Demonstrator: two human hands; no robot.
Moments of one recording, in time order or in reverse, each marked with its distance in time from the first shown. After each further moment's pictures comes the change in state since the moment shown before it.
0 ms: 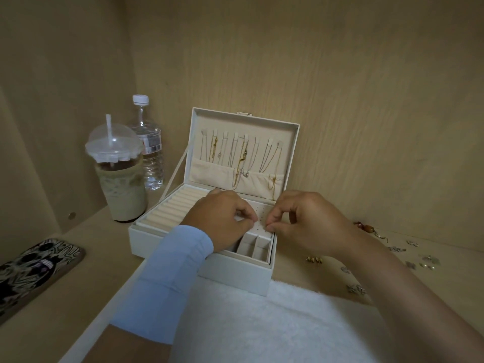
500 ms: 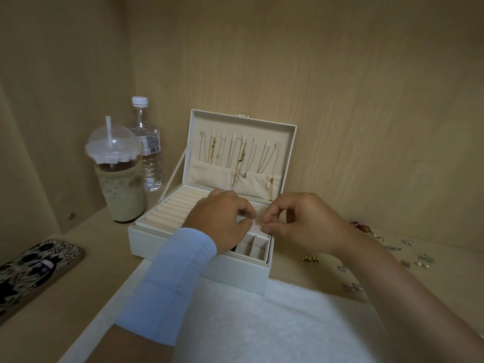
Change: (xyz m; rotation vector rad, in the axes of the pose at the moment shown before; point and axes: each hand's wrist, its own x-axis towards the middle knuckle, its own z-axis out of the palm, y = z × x) left_hand 0.000 0.003 0.005 0.105 0.029 0.013; right_hand -0.001 0.000 -0.001 0.140 -0.032 0.038
